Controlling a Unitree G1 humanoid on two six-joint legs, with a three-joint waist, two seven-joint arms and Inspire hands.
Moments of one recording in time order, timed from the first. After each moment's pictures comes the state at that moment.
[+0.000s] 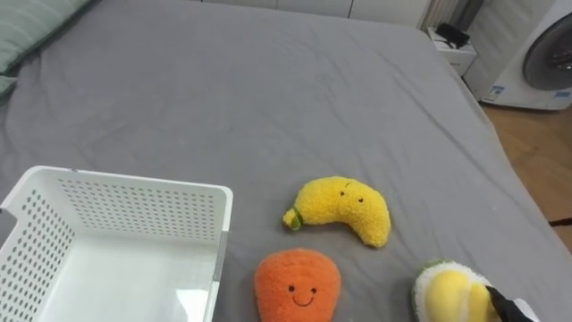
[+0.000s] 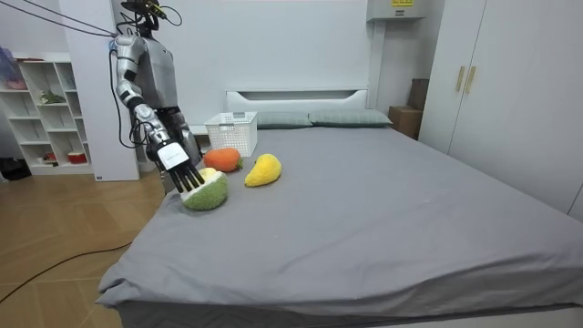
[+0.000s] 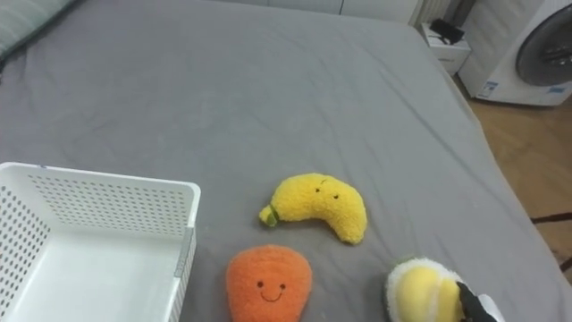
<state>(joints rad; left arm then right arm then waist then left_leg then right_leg) 0.28 0.20 0.27 1.05 -0.07 0.11 0.13 0.12 -0.35 -0.22 0.75 -0.45 0.11 0.07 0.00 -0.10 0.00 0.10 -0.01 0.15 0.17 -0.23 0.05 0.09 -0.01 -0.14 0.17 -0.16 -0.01</state>
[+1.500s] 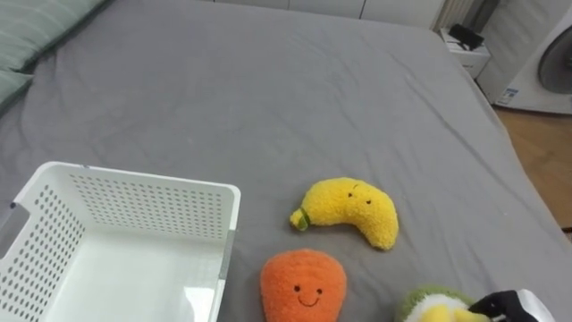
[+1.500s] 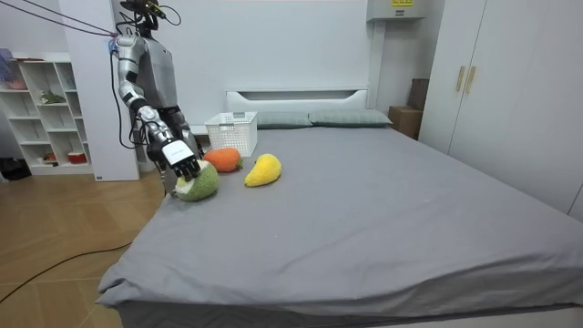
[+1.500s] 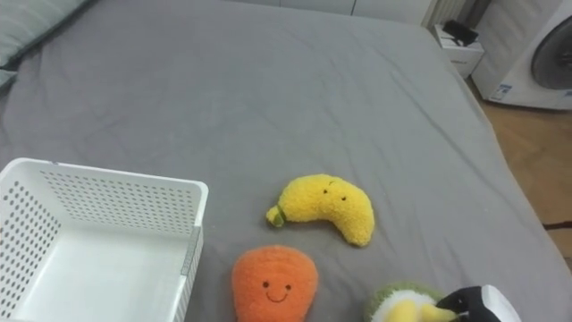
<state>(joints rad) 0.25 0.21 0.27 1.04 -0.05 0.10 0.15 0.13 -0.31 -0.22 0.62 -0.59 0.10 -0.08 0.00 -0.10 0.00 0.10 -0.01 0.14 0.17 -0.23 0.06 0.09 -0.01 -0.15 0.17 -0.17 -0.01</state>
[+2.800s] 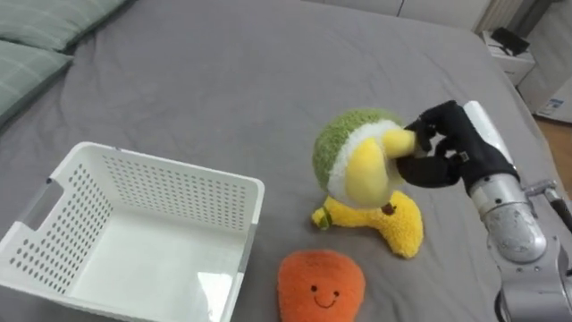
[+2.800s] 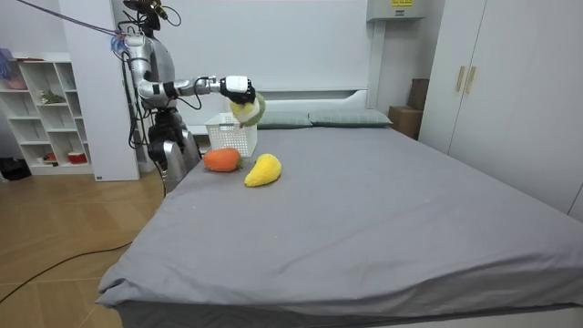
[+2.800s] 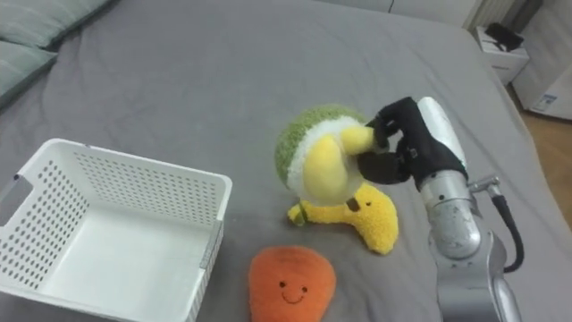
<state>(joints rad) 0.22 0.18 0.21 1.05 -0.08 0.07 0.13 -0.08 -0.31 0.01 -0.12 -0.40 0.16 0.16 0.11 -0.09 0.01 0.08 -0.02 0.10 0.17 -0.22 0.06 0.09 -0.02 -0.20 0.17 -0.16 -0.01</state>
